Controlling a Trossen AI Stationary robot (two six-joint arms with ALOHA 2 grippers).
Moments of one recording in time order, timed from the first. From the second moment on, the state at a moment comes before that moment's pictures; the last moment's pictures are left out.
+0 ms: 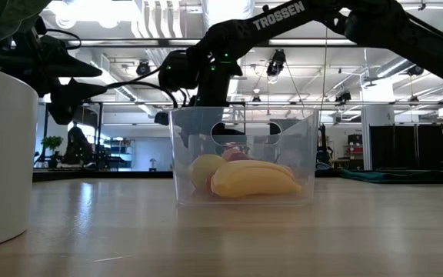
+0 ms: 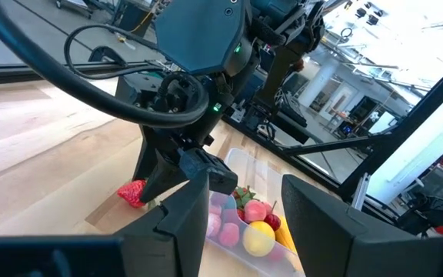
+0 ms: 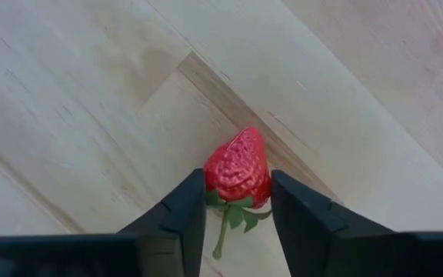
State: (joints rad) left arm 0.24 0.07 0.04 -0.06 0.08 -0.53; right arm -0.19 2.46 2.16 -1.01 -0.01 0.60
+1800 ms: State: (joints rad) left arm 0.24 0.07 0.04 -0.06 0.08 -0.54; right arm 0.14 2.10 1.98 -1.25 0.13 0.66
